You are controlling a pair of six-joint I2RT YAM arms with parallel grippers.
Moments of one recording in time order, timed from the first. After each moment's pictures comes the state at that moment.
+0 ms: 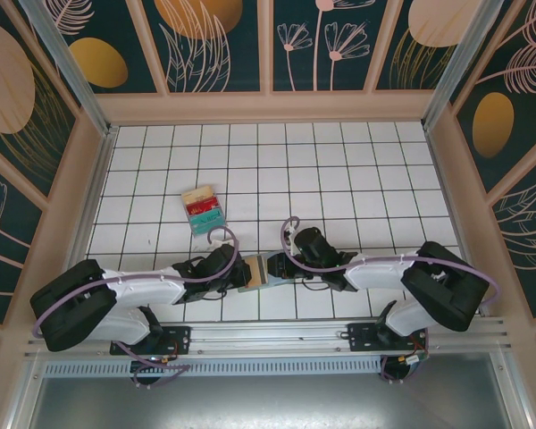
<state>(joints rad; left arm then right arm) -0.97 1.33 0.39 0.08 -0.03 -1.06 0.92 1.44 0.44 0.32 -0.29 0.84</state>
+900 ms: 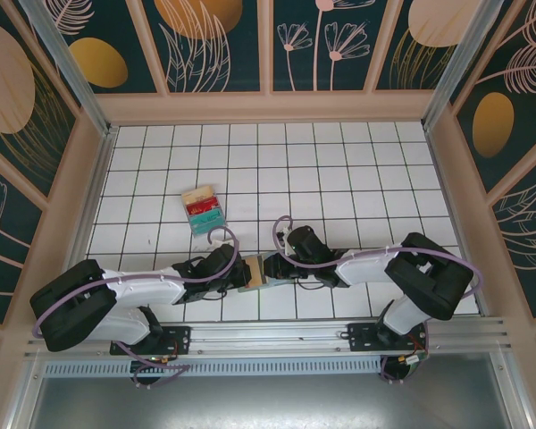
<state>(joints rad) -0.97 1.33 0.39 0.08 -0.03 -1.07 0.92 1.54 0.49 0.33 -0.33 0.86</state>
